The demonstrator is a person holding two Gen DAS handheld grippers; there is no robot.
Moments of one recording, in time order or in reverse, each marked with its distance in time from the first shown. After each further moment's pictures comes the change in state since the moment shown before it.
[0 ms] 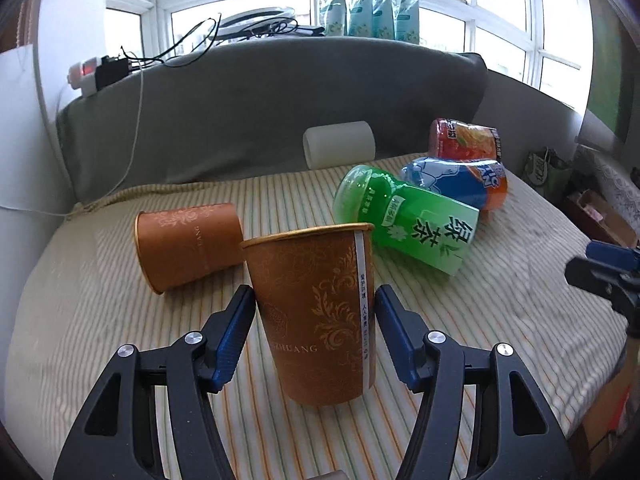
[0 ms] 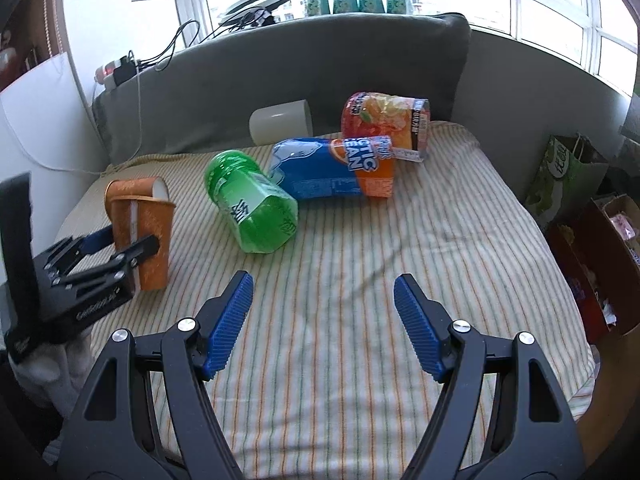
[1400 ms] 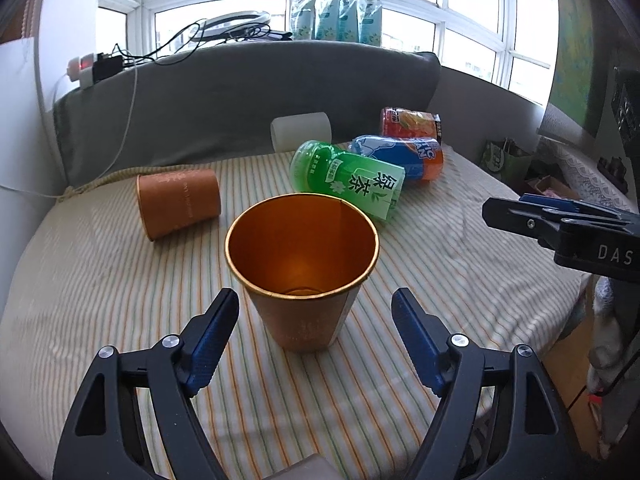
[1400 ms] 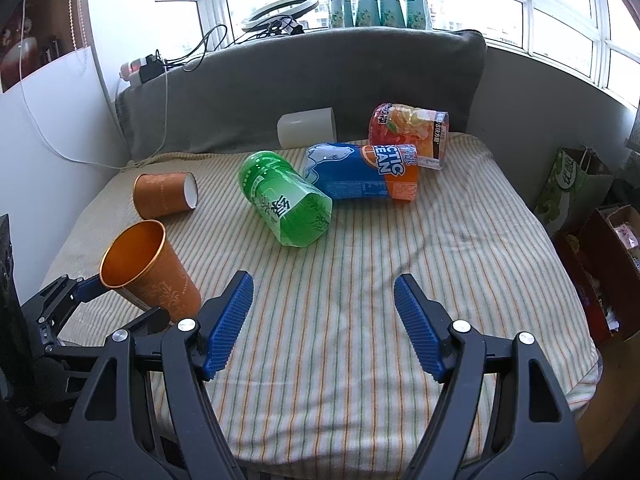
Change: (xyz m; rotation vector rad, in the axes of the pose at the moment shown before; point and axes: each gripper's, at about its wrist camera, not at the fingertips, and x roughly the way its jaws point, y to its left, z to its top) left arm -0.054 -0.015 -0.039 0.011 0.001 -0.110; right arm -0.022 0.025 -0.011 -0.043 -0.033 0.040
